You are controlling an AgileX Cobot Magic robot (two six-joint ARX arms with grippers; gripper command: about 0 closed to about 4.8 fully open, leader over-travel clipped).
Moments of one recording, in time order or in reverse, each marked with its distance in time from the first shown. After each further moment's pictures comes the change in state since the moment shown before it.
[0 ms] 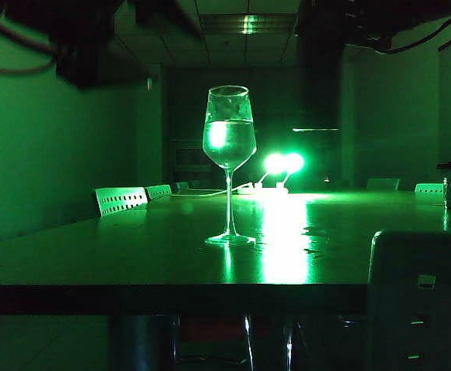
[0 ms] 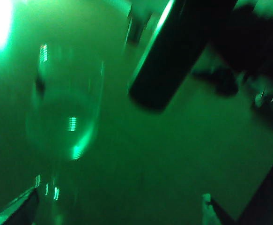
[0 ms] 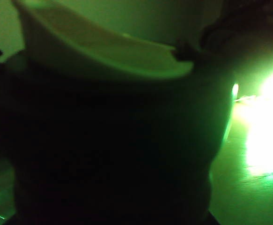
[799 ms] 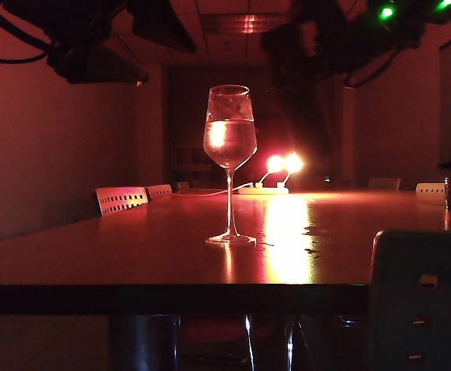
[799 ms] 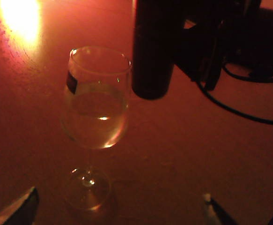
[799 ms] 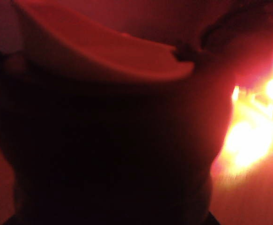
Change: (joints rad) left arm 0.000 0.000 0.047 -0.132 -0.089 0.110; right arm 0.060 0.225 0.246 -0.198 0.049 -0.366
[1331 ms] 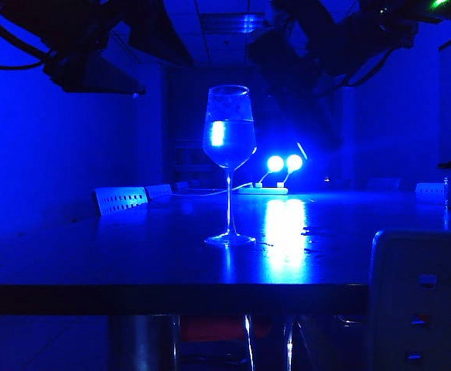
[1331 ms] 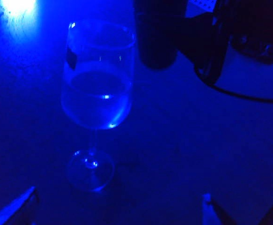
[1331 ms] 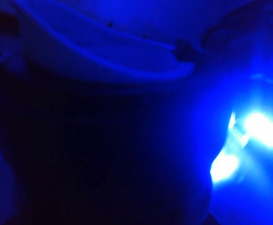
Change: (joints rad) left arm 0.000 0.001 0.000 -0.065 -0.001 0.019; right arm 0.017 0.000 0.000 -0.022 0.006 -0.293
